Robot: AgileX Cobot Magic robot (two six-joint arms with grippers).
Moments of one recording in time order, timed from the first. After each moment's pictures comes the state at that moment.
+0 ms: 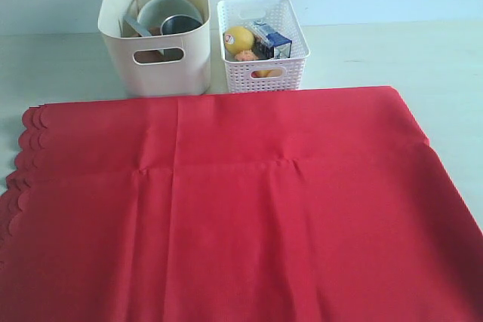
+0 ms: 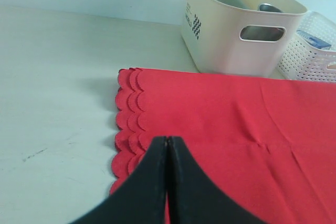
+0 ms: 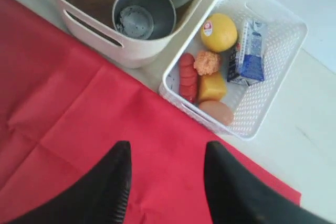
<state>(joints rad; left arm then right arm) -0.09 0.01 0.00 -0.03 0.37 -0.11 0.71 1.92 -2.01 -0.23 1.21 0.06</state>
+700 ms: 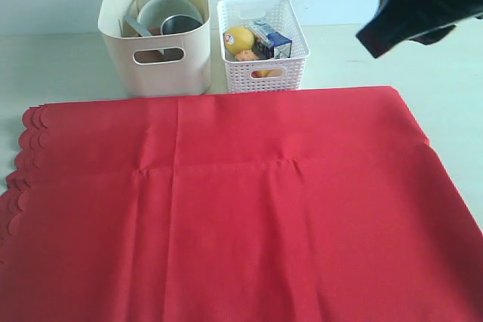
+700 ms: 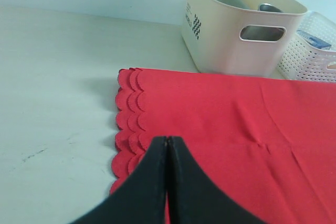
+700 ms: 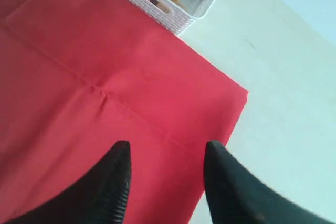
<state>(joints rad) -0.09 0.01 0.00 -0.03 0.37 -0.11 0.71 1.21 -1.19 -0.35 1.06 0.10</state>
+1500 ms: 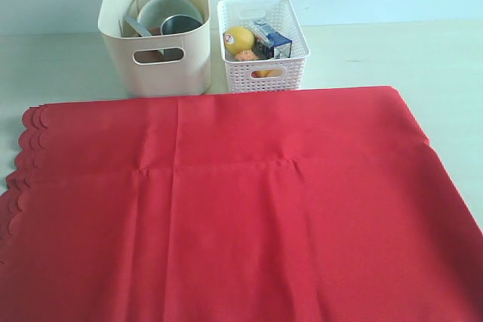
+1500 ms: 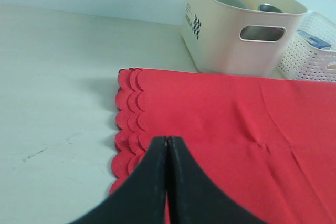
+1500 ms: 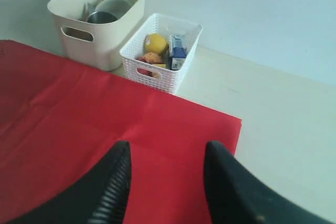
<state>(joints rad) -0.09 0.01 0.00 -0.03 0.37 -0.11 0.71 0.42 -0.77 -0.33 0.93 0.27</state>
